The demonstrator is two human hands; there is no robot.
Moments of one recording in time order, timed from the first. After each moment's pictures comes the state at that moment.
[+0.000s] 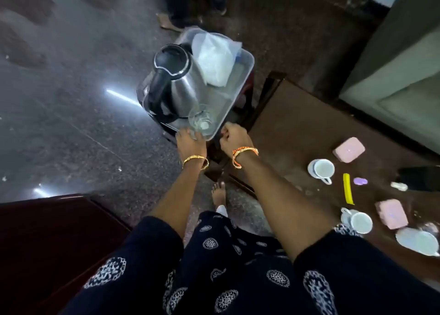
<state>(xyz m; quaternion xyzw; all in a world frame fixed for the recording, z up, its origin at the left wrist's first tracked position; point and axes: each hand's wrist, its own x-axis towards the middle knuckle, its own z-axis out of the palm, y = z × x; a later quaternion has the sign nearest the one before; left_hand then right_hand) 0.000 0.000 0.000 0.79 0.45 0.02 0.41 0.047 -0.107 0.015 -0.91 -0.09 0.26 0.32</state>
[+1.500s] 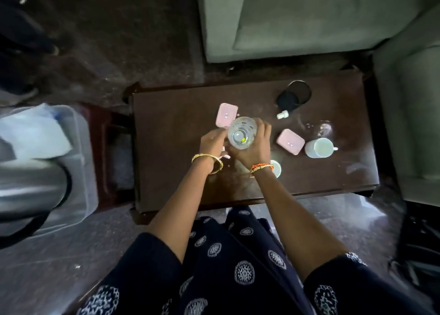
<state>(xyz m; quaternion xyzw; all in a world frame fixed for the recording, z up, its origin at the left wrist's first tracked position) 0.079 -0.369 0.018 0.68 0.22 -0.39 0.59 0.016 -0.472 -0.015 -0.85 0.31 -0.05 0.43</state>
